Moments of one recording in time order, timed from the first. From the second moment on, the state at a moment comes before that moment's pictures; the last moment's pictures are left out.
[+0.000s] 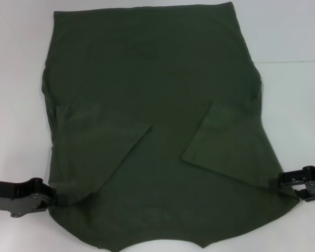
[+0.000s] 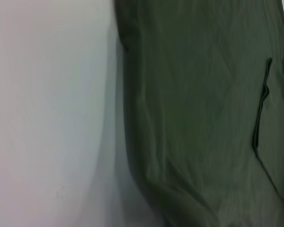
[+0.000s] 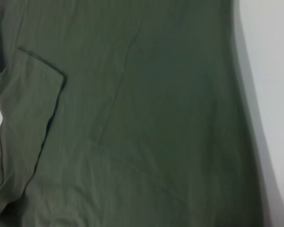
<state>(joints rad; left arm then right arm) -0.62 -1.94 0.36 0.50 2.61 1.60 -2.44 0.60 1.84 -0.77 -0.43 -2.29 -1.45 2.47</state>
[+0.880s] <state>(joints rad) -0.63 -1.94 0.36 0.50 2.61 1.60 -2.44 0.60 1.85 -0.78 -0.43 -2.30 -1.41 2.45</state>
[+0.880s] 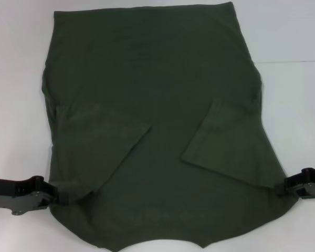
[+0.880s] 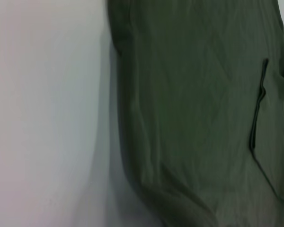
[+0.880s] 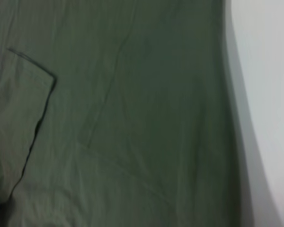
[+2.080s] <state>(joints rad) -0.62 -1.91 0.32 0.56 2.61 1.83 -2.40 0.52 1.81 -0.68 -0.50 -2.29 -1.63 2.28</state>
